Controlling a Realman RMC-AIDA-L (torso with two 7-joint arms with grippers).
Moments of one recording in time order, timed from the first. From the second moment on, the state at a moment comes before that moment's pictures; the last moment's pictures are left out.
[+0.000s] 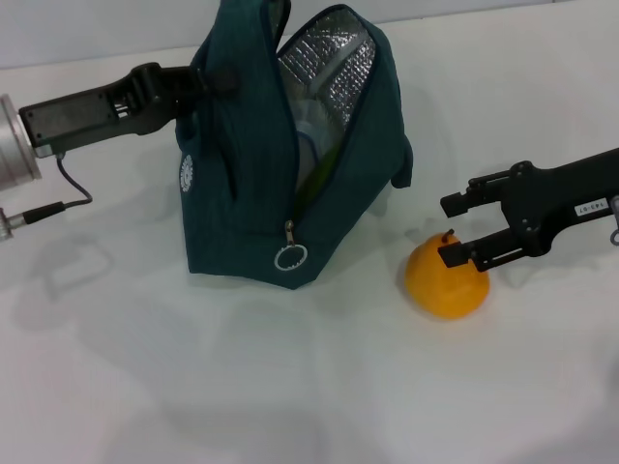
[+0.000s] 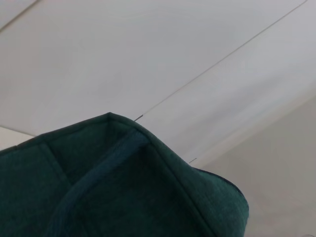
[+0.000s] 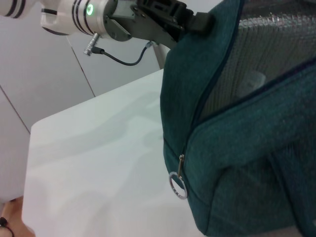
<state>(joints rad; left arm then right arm) -0.95 -2.06 2.85 -0.46 -0.46 1.70 -1.97 0.54 1.93 -0.88 -0.80 -2.02 -1.69 1.57</state>
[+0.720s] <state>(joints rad) -0.94 -2.06 2.85 -0.46 -0.46 1.70 -1.97 0.56 1.94 -0.88 -0.80 -2.04 -1.67 1.58</state>
